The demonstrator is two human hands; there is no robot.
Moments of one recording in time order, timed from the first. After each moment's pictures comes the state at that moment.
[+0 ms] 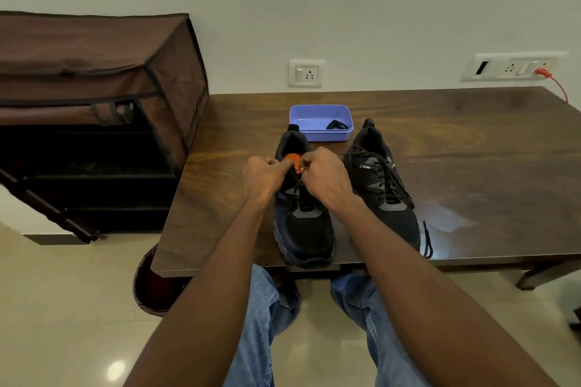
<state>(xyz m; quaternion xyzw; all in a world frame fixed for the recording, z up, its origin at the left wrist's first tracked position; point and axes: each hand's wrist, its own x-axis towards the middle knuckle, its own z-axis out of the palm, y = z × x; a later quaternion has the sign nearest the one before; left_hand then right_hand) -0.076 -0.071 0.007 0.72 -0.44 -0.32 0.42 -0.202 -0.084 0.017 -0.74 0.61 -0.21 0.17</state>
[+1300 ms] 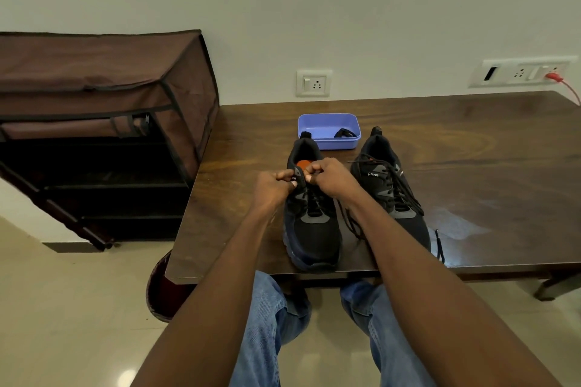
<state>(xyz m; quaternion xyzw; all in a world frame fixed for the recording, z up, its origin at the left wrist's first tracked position) -0.066 -0.079 -0.013 0.65 -0.42 -0.46 0.44 -0.209 -0.107 0.010 -0.68 0.57 -0.23 0.40</state>
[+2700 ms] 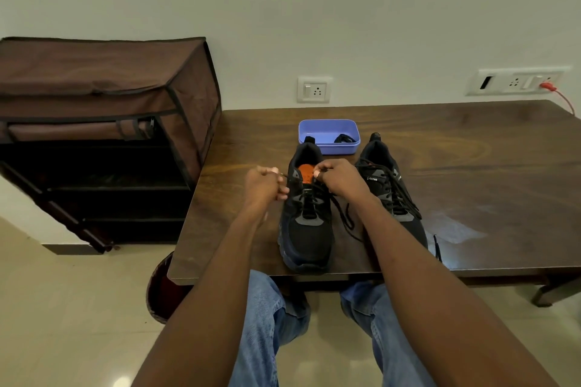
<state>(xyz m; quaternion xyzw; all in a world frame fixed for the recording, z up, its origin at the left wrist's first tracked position) -0.057 -0.063 0.018 0.66 -0.34 -0.45 0.50 -0.222 -0.111 0.013 -0.65 0.62 -0.24 0.36</state>
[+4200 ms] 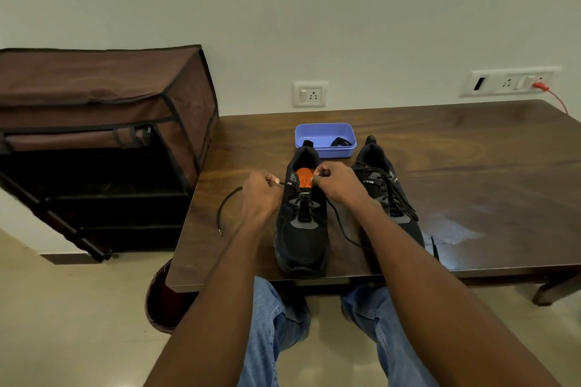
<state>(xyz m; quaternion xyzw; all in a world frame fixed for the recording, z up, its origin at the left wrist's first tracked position) -0.057 -0.056 0.020 0.73 -0.53 -0.24 0.36 -0.226 -0.106 0.017 -0.67 0.62 -0.23 0.33</state>
